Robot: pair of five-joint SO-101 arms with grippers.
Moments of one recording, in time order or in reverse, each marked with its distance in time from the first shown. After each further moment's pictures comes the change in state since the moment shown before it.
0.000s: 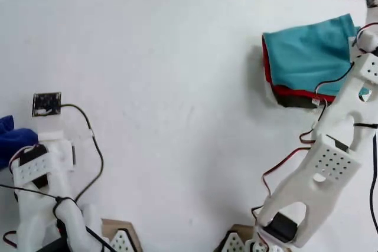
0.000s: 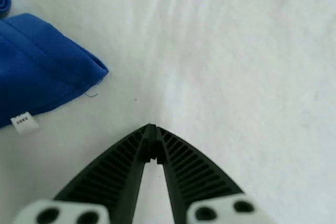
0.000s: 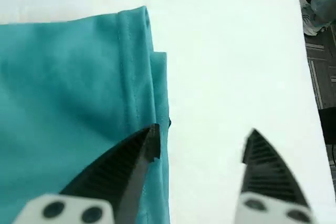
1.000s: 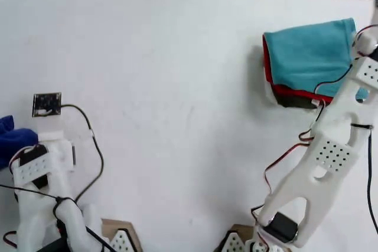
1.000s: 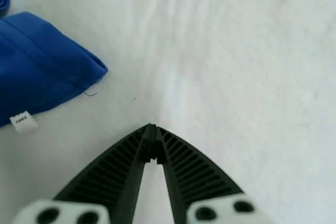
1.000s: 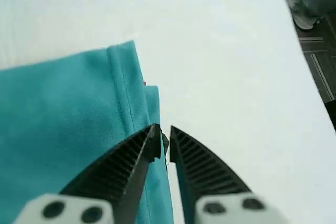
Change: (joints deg) left arm 0.0 -0.1 0.2 0.0 0.0; right arm 0.4 10.2 -20.2 4.9 -10.6
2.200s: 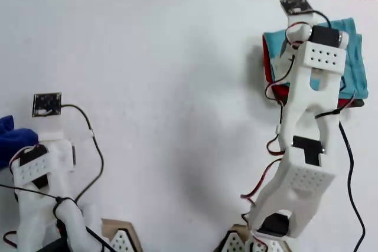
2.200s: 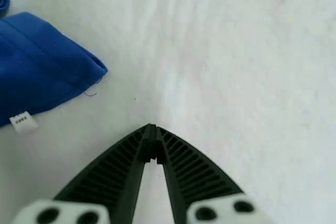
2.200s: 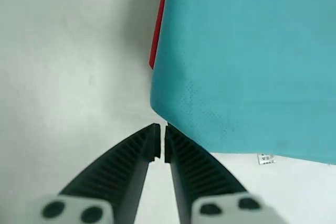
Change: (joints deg) left arm 0.0 0.0 0.0 0.0 0.0; right arm -19.2 -29.0 52.7 17.2 -1.2
